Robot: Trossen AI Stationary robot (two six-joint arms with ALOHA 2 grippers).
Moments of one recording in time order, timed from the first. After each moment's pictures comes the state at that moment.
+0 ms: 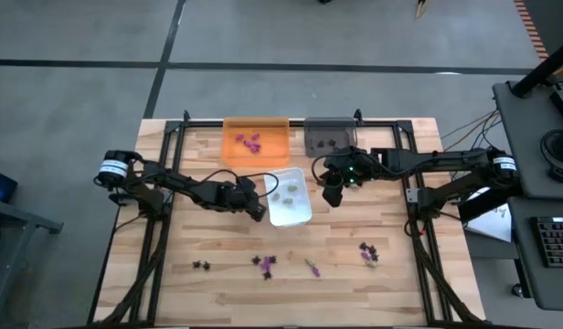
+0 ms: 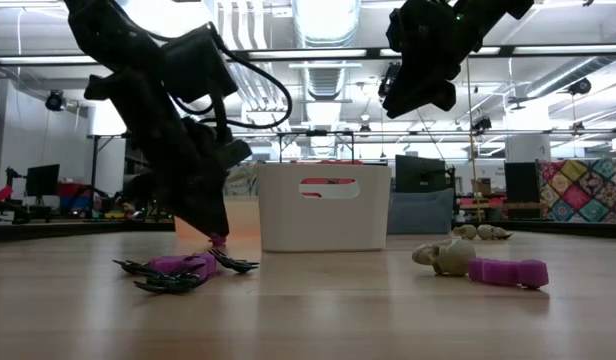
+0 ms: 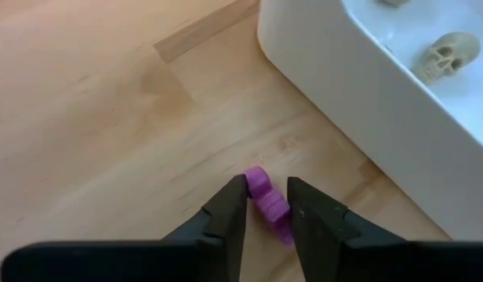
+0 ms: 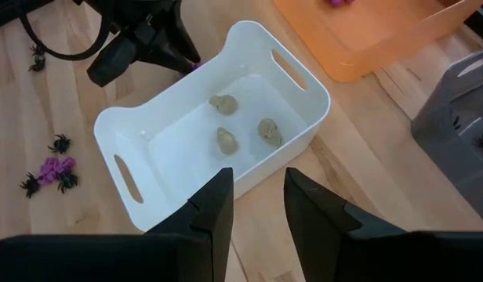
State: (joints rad) left arm -0.04 1.63 0.71 -0.17 -0.36 -0.95; right arm -0.12 1.29 0.98 -0.46 0.03 0.34
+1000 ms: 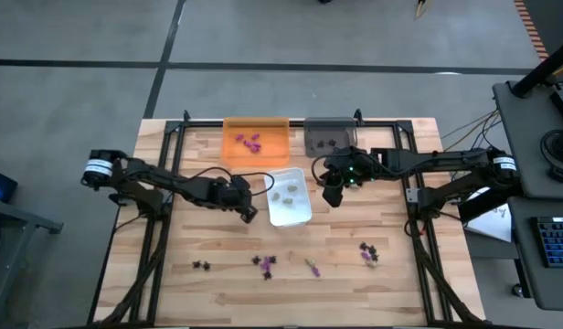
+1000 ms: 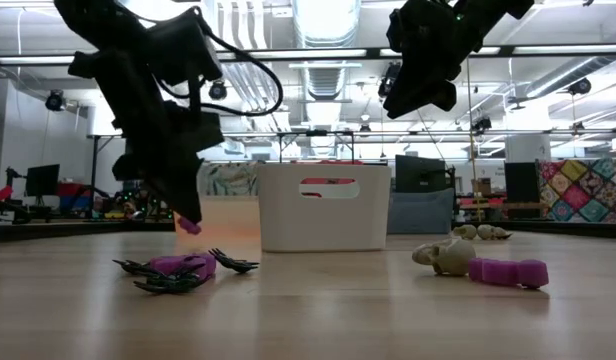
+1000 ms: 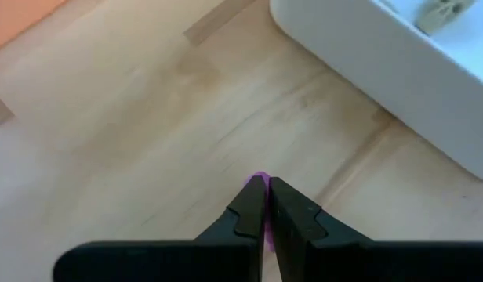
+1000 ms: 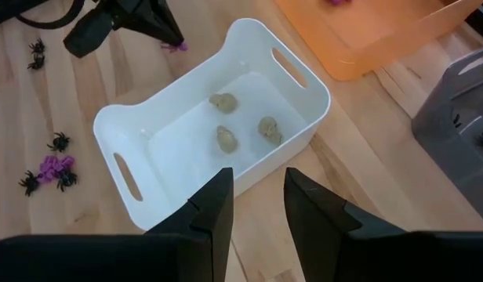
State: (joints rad) left arm -0.05 1.49 0.70 -0.36 -0.32 -0.82; right arm -0.12 1.29 0.98 -0.46 0.03 0.34
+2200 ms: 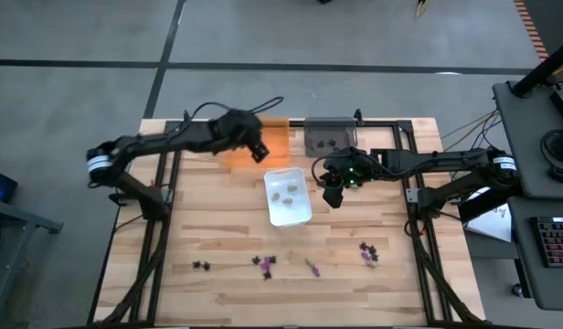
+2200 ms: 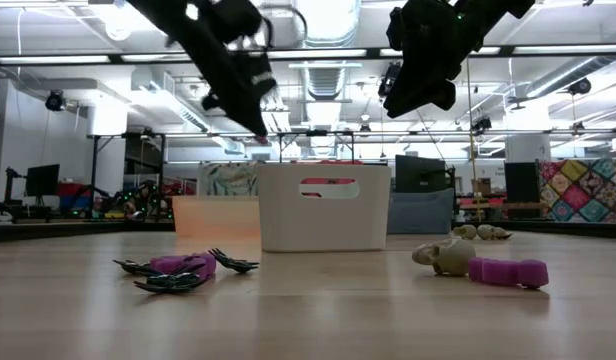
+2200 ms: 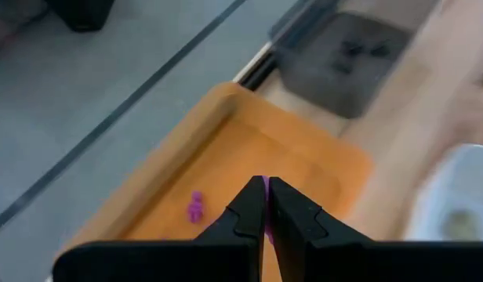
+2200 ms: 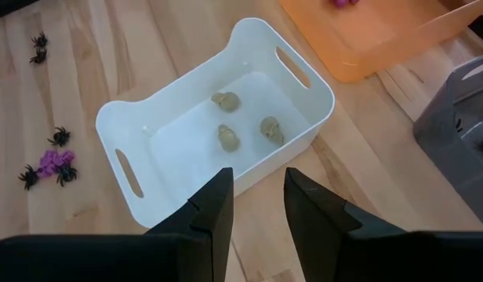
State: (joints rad) left arm 0.42 1.50 1.14 -0.40 -0.33 -0.06; right arm -0.11 1.29 0.98 -0.46 0.03 0.32
